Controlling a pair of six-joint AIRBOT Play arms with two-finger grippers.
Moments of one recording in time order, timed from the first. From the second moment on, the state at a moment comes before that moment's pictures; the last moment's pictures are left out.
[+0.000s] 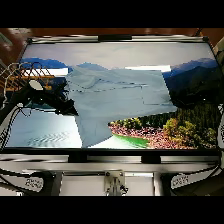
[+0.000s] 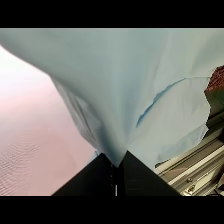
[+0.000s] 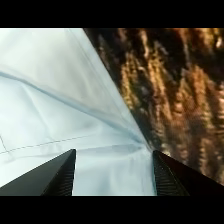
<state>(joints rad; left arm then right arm) 0.00 -1.62 1.23 0.90 -1.37 -1.31 -0.38 -1.72 1.33 2.09 -1.06 -1.73</state>
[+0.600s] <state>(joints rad) 0.00 -1.62 1.23 0.89 -1.37 -1.31 -0.51 -1.68 1.26 2.08 -1.19 -1.78</state>
